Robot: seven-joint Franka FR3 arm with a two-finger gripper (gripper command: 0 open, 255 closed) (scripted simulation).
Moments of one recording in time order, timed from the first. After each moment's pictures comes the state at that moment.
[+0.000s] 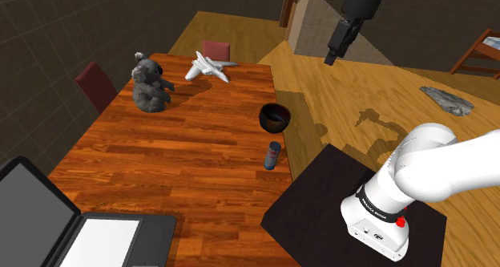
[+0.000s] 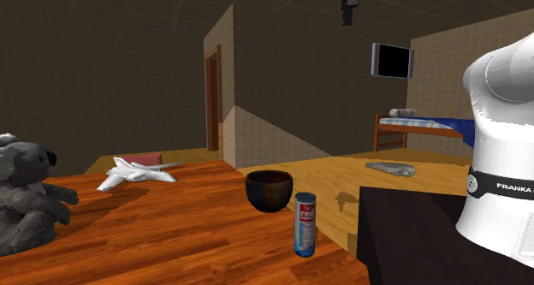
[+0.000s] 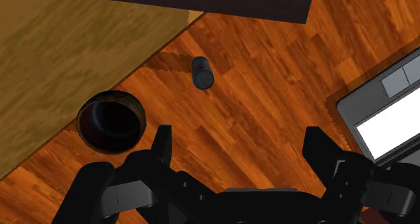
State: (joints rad) arm 0.02 -0.77 -0.03 -2.27 0.03 1.53 -0.09
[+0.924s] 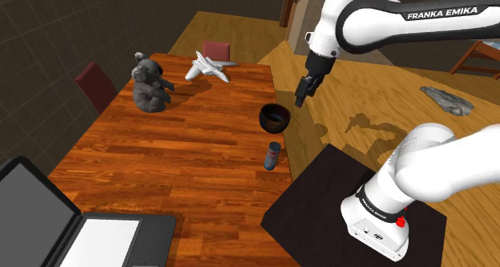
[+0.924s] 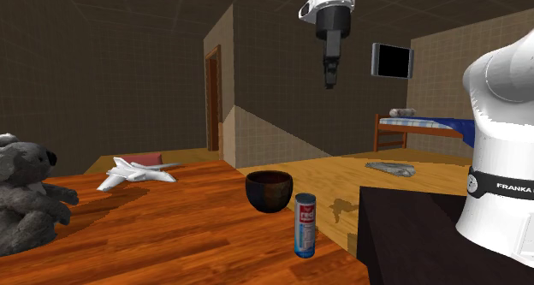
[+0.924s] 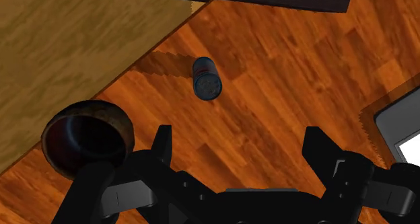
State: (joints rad) arm 0.02 -0.68 -0.01 -2.60 0.03 1.94 -0.08
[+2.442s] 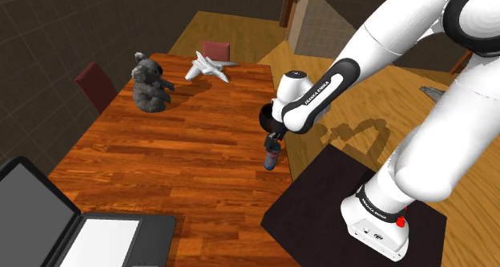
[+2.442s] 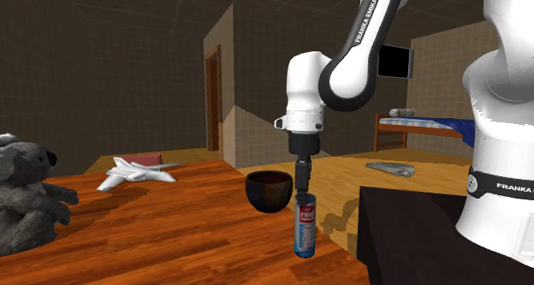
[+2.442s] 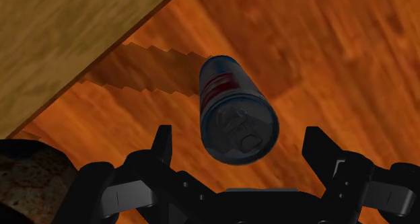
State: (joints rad) arm 0.02 0.07 0.01 -2.71 0.01 2.79 -0.06
